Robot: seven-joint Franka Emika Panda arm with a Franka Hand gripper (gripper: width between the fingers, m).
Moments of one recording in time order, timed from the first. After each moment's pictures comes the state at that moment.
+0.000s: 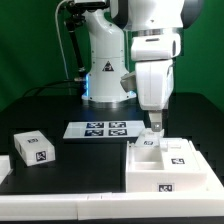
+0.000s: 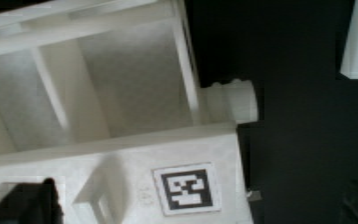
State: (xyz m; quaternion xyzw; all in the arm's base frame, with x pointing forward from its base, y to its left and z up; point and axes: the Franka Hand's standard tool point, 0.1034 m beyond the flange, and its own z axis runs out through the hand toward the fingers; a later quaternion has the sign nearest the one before) arm 0.526 0.079 0.088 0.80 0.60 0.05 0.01
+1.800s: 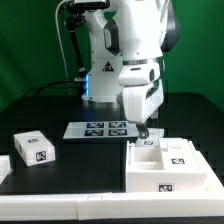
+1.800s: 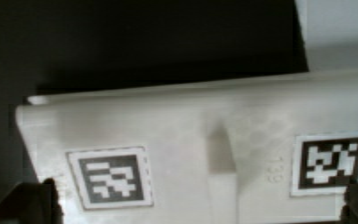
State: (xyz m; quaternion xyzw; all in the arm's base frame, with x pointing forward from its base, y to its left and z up) arm 0.389 0.081 0.020 0.83 0.56 0.06 -0.02
